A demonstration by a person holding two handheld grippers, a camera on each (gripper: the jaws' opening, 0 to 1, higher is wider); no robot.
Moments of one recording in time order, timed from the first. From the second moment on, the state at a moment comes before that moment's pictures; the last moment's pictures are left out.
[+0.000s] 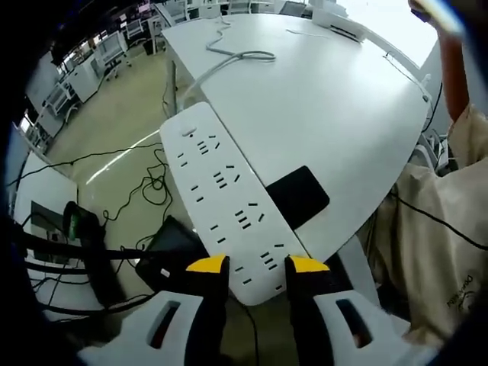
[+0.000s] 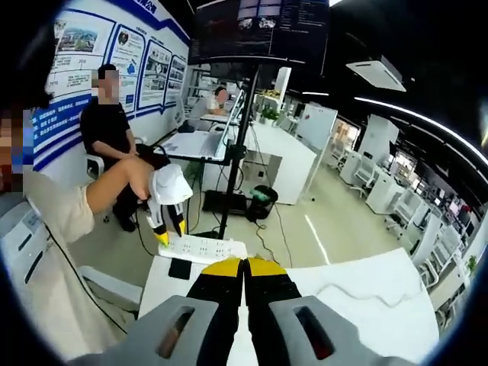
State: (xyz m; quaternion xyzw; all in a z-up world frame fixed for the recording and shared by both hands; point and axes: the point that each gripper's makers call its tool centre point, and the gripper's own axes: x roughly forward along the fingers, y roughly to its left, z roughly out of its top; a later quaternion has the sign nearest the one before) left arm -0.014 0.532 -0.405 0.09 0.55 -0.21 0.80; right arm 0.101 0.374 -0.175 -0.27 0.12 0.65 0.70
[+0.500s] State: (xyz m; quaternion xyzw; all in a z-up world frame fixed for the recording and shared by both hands) left arm -0.012 0.531 -0.404 0.09 0.56 -0.21 0.80; right arm 0.108 0.422 -0.200 -0.31 0.15 0.66 0.67
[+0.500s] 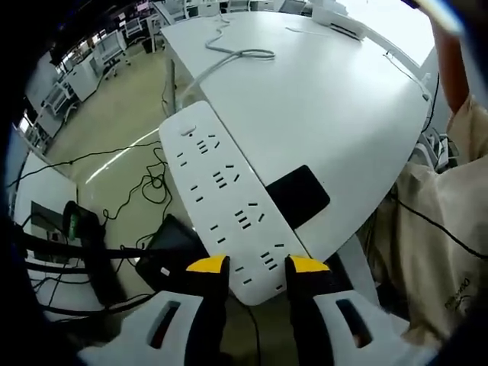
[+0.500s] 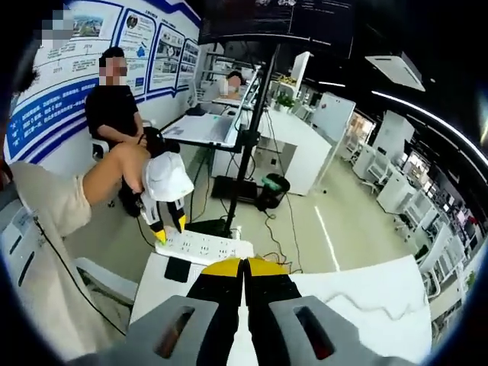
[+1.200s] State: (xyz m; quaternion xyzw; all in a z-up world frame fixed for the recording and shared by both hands) left arm -0.016 0.528 -0.402 0.09 0.56 -0.20 0.80; right arm 0.115 0.458 -0.242 -0.33 0.19 0.67 0.64
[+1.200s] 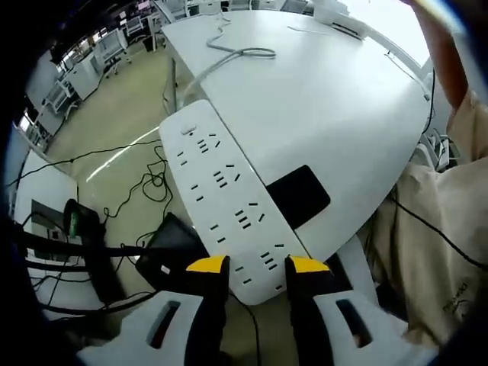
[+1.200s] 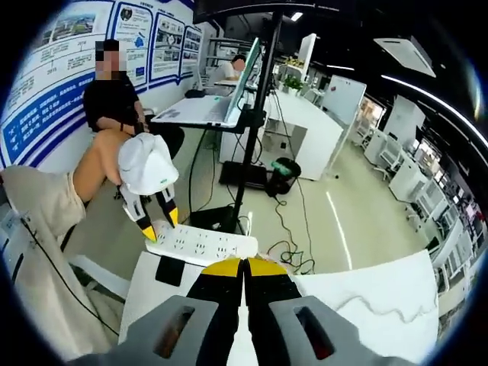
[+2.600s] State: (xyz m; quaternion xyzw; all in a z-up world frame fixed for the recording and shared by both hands) left arm -0.018 0.524 -0.405 0.10 0.57 -0.20 0.79; right arm 0.120 0.513 -0.315 -0.36 0.25 0.67 0.60
